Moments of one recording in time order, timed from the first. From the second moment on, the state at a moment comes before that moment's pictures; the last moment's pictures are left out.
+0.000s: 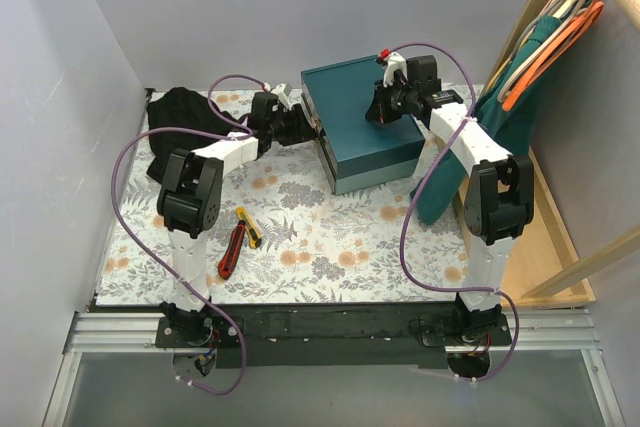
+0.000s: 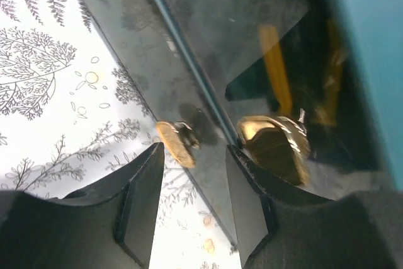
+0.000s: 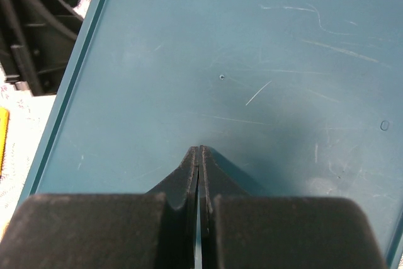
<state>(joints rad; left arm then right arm) -0.34 2.09 1.48 0.08 0.35 -0.51 0.28 1.96 1.71 -0.39 -0.48 -0.02</state>
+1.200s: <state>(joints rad) -0.20 1.76 1.19 -0.27 0.01 -0.35 0.29 1.94 1.67 -0.37 -0.46 0.00</state>
